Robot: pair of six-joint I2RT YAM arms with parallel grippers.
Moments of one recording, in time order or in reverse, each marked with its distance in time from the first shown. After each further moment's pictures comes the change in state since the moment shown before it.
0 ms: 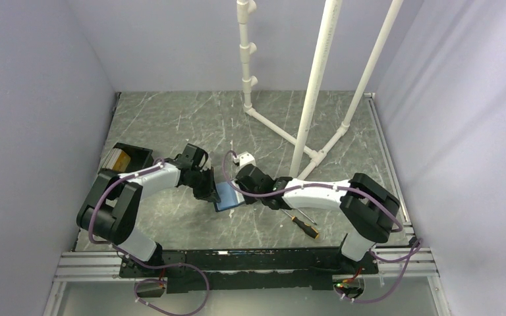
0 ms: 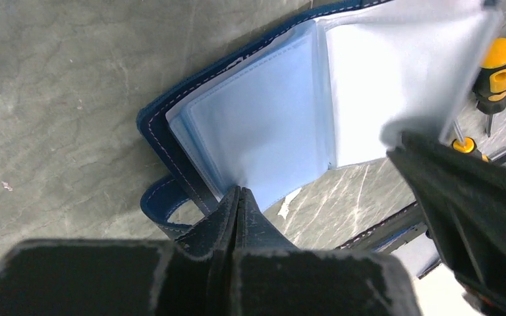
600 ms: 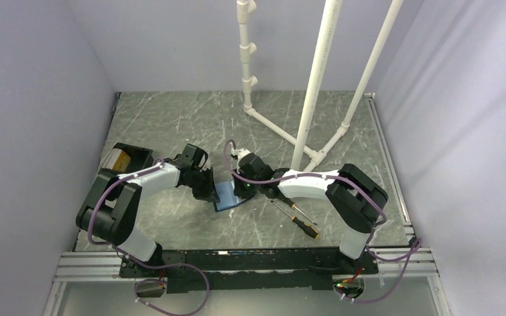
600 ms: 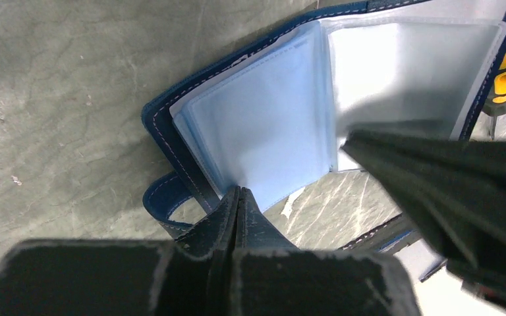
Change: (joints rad) left arm 0.001 -0.008 0.000 -0.010 -0.014 0.000; right arm -0.087 0.116 0.100 0.086 -0.336 0.025
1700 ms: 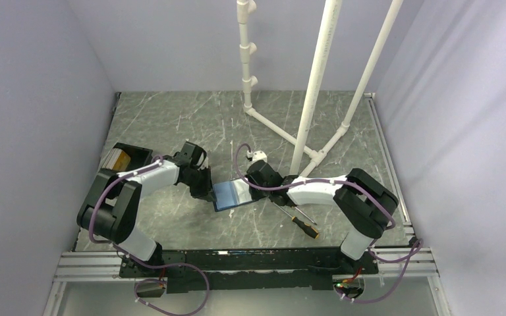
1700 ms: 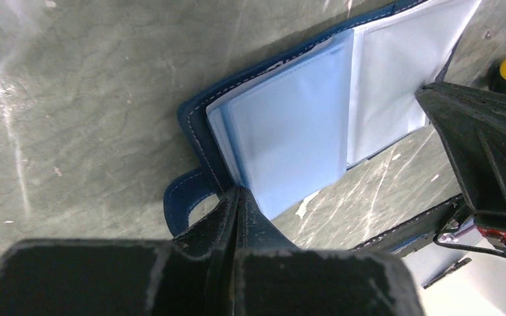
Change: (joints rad) left arm 0.021 0.008 0.021 -0.048 -0.027 0.016; right arm -0.037 -0.079 -0.170 0.053 0.229 0.044
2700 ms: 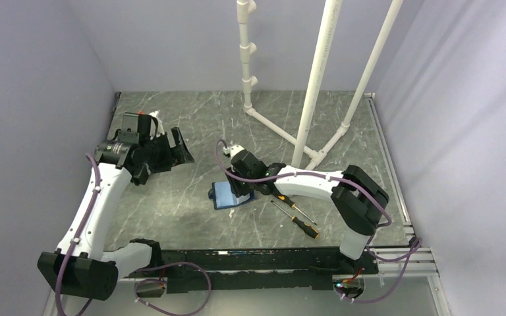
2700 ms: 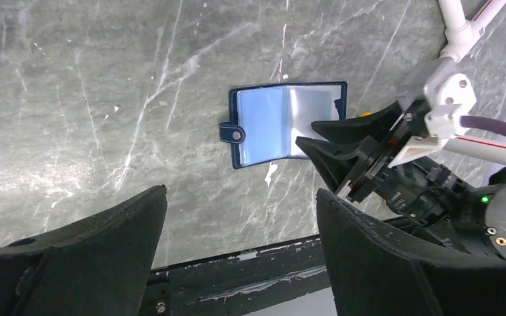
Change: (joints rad) left arm 0.239 -0.427 0.410 -0.536 -0.108 0.069; right arm 0.060 0.055 0.280 -0.249 -0.108 -0.137
